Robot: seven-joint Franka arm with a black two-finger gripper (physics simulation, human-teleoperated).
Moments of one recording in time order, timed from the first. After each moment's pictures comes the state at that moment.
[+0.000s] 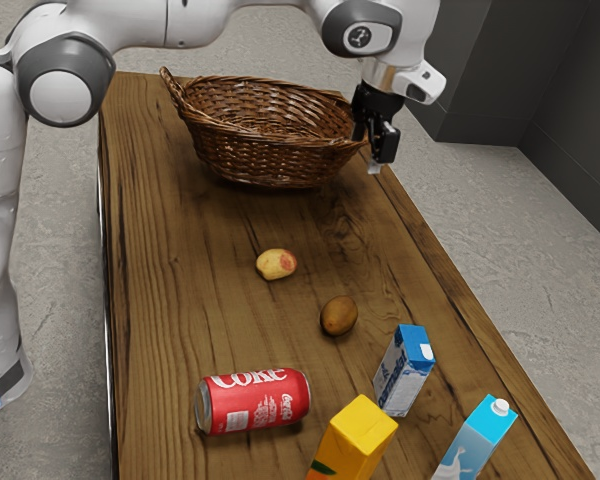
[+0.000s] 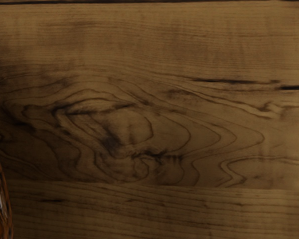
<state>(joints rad) -0.05 0.15 0.07 -1.37 0.10 1.63 0.00</state>
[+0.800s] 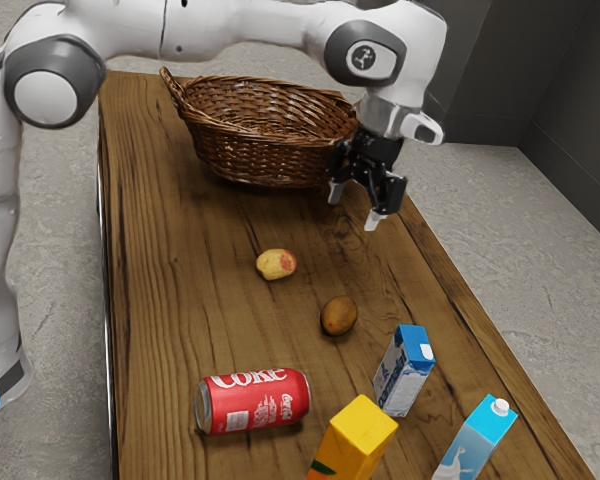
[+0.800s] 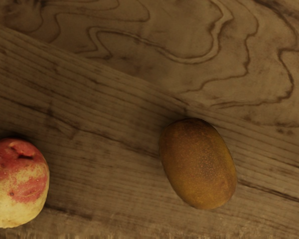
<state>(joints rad) -0.15 0.13 0.10 -1.48 -0.18 1.50 -0.44</state>
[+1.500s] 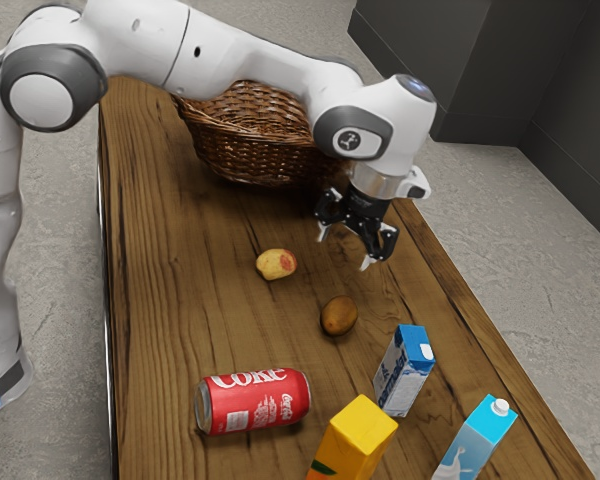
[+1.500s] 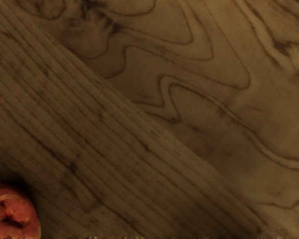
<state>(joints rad) -0.22 0.13 0.09 -1.71 0.04 1.80 -0.82</state>
